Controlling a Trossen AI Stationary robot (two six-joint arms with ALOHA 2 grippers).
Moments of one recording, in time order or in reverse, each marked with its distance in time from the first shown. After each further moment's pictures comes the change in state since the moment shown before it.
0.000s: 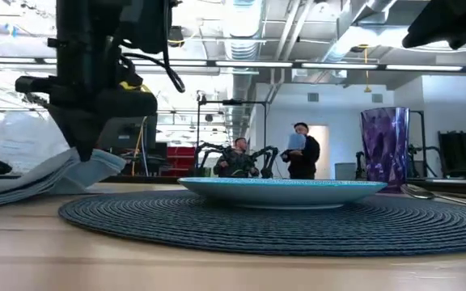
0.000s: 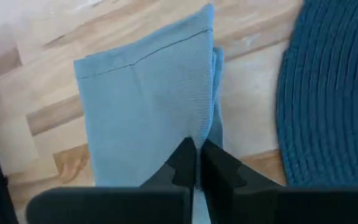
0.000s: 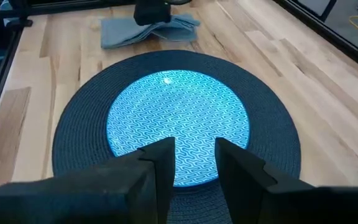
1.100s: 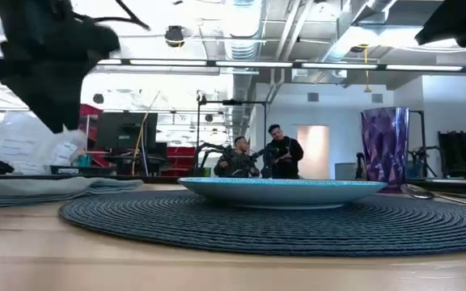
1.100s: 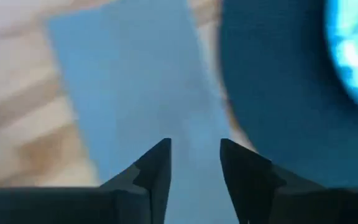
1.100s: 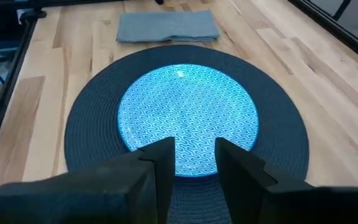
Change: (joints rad) left arm -0.233 -0.404 -0.245 0.286 -0.094 -0.075; right arm 0.046 0.000 0.000 -0.017 -0.005 0.010
